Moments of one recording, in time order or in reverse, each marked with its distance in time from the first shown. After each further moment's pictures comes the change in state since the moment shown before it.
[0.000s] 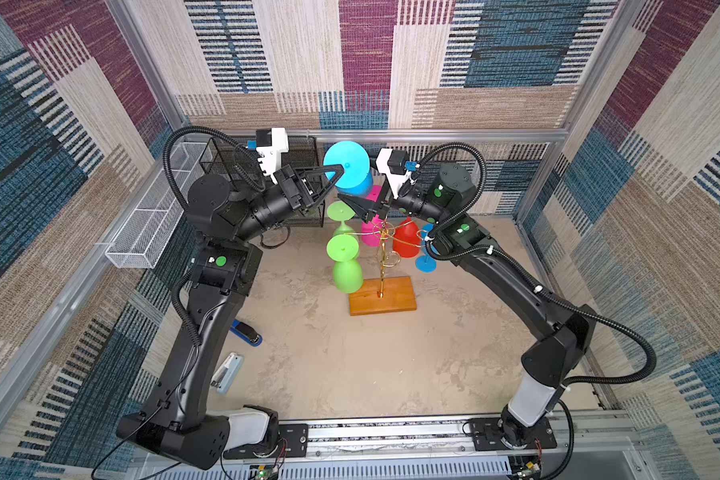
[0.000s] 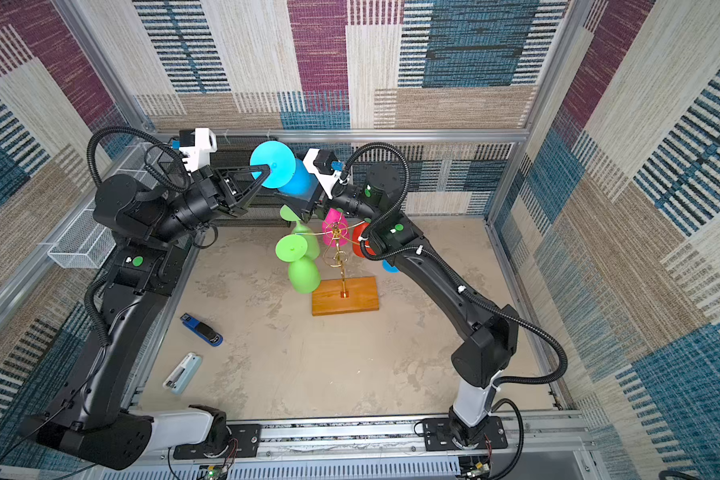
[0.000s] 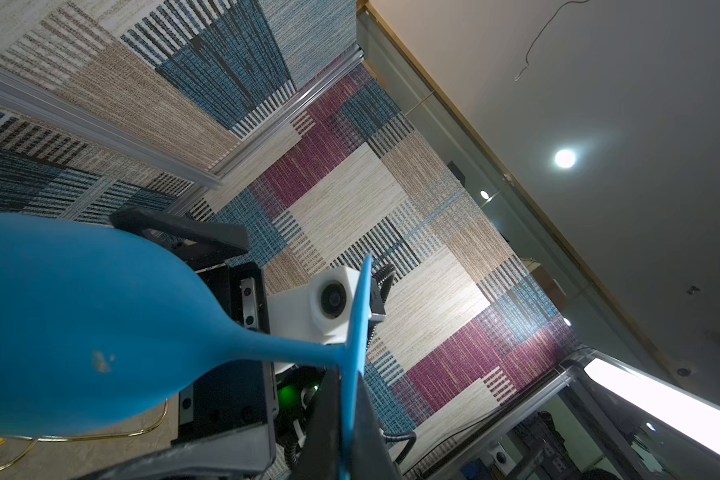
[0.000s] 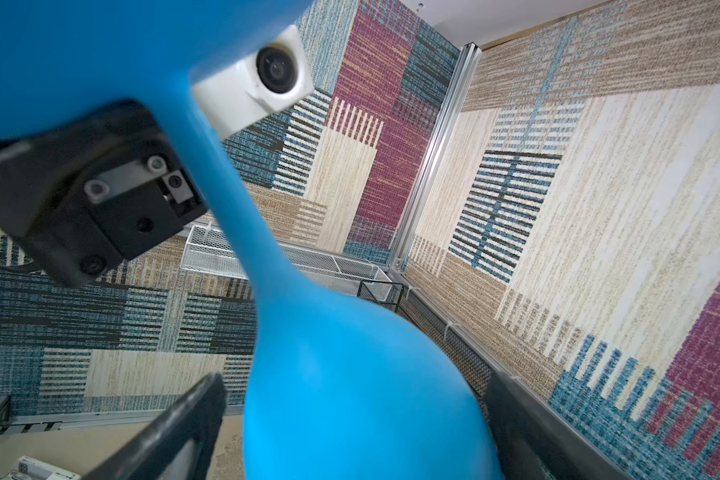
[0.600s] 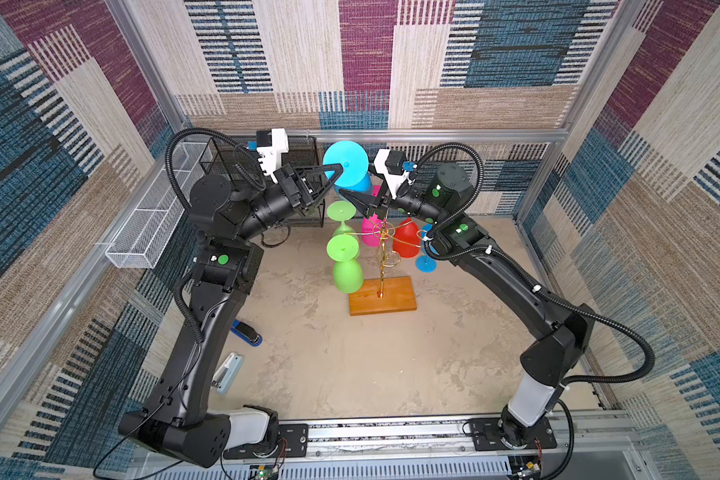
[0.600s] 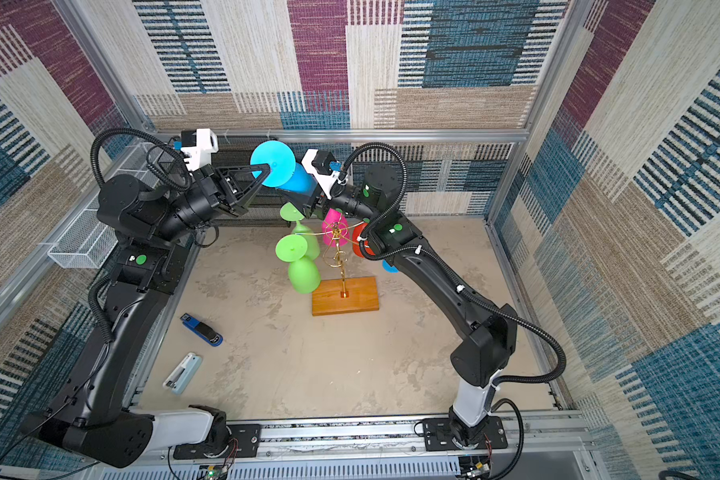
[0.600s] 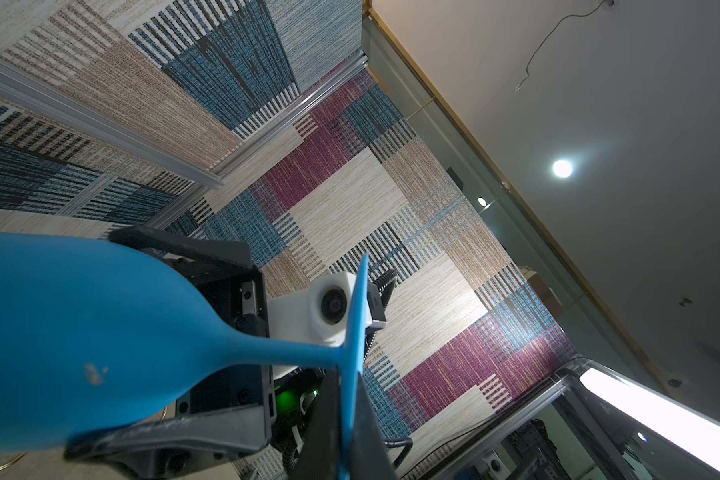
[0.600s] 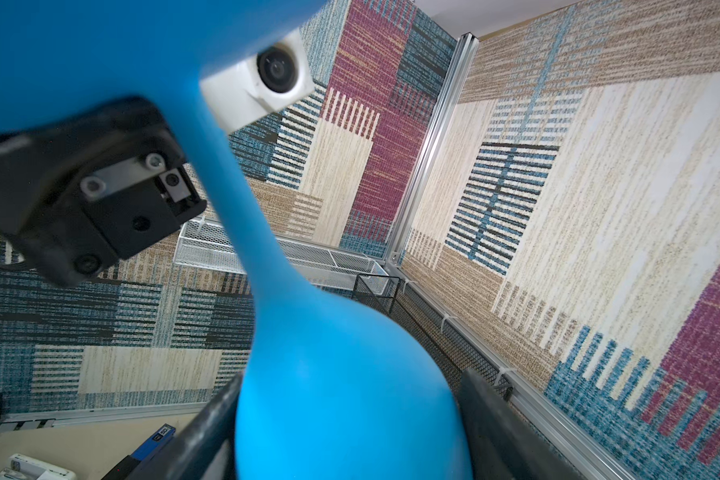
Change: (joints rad) left arm 0.004 0.012 -0.013 0.038 0.000 -0.034; right arm 0.003 0.007 0.006 -0.015 0.014 -0.011
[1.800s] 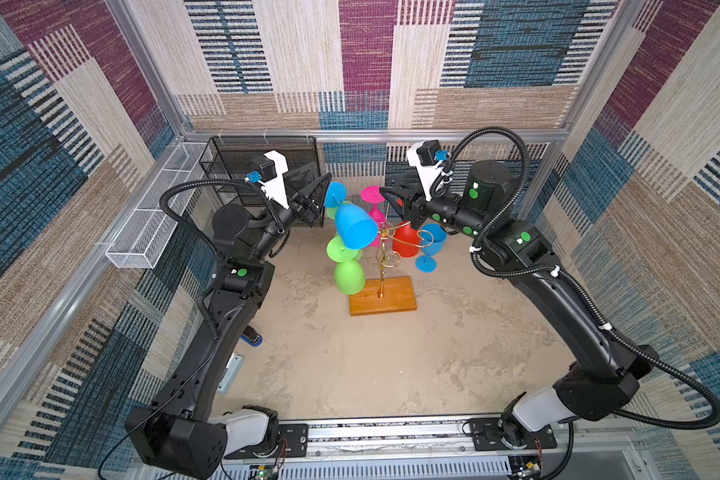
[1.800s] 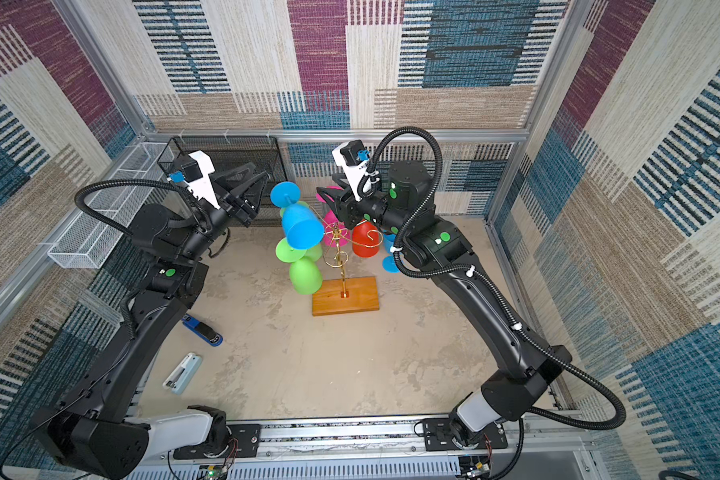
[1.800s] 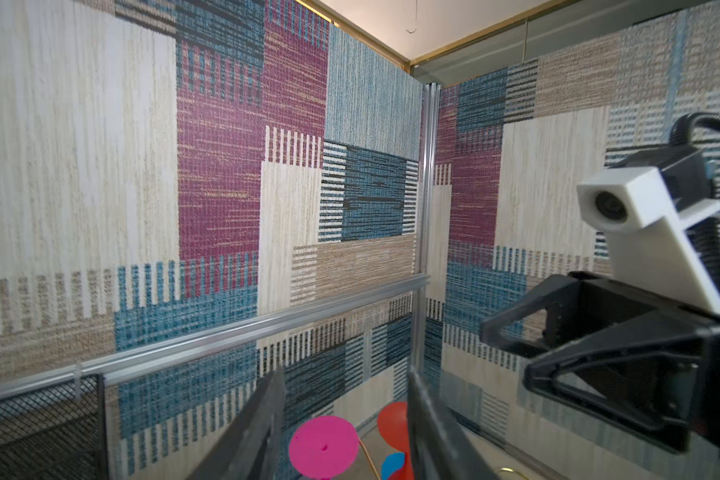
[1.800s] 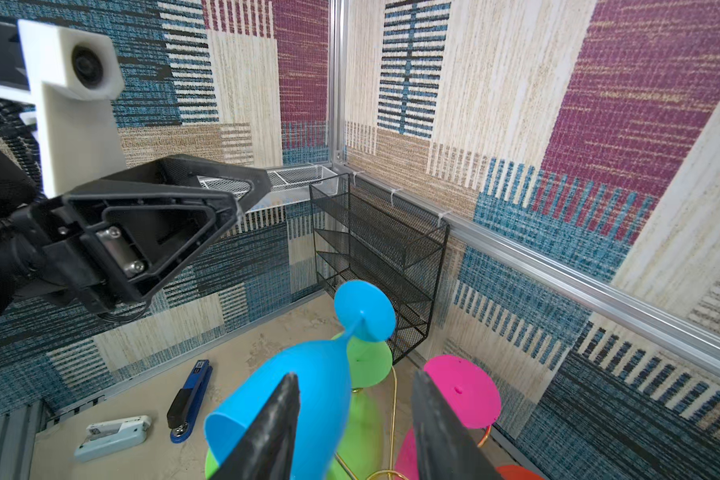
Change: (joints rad) left arm 0.017 -0.060 -0.350 0.319 -0.378 1.100; right arm 0.002 -0.249 0.007 -0.584 0.326 0.112
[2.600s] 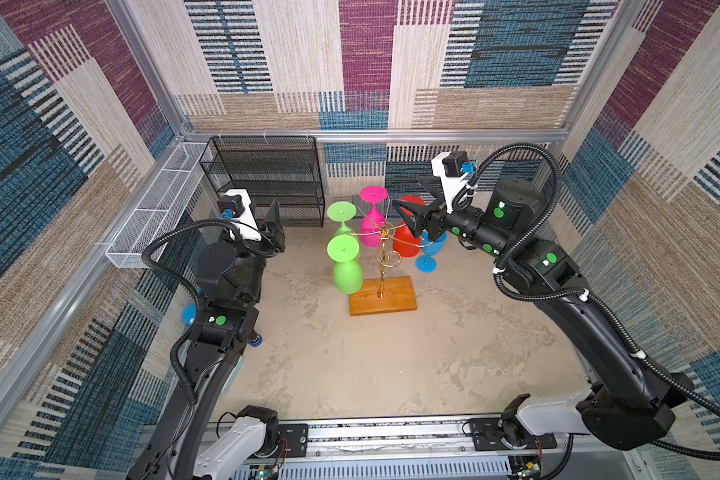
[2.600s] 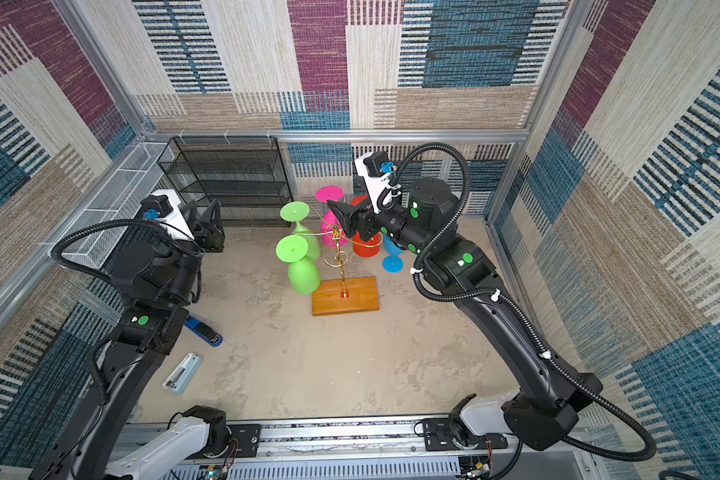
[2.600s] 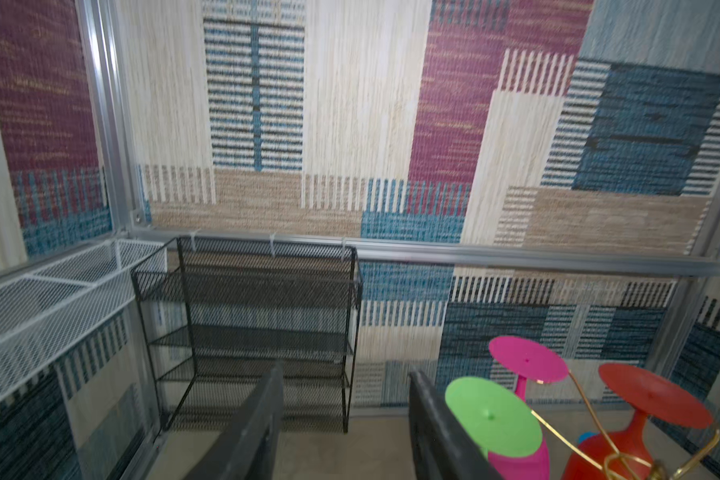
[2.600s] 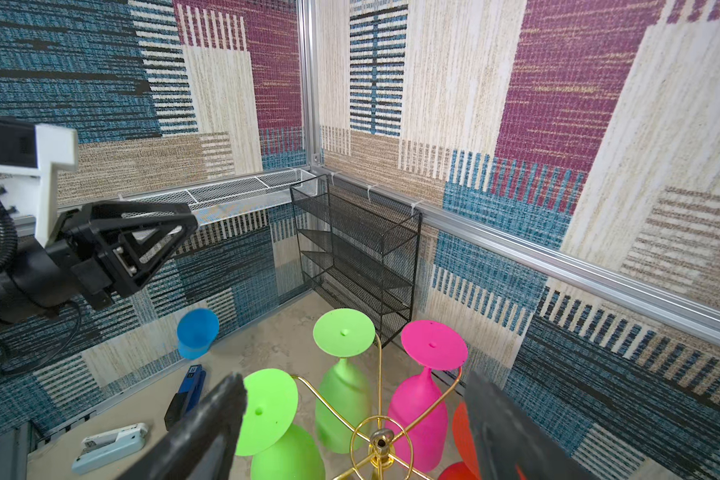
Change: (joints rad) left arm 0.022 -0.323 -0.238 -0.436 -0.618 0.096; right arm 0.000 -0.171 -0.186 0.042 0.098 0.046
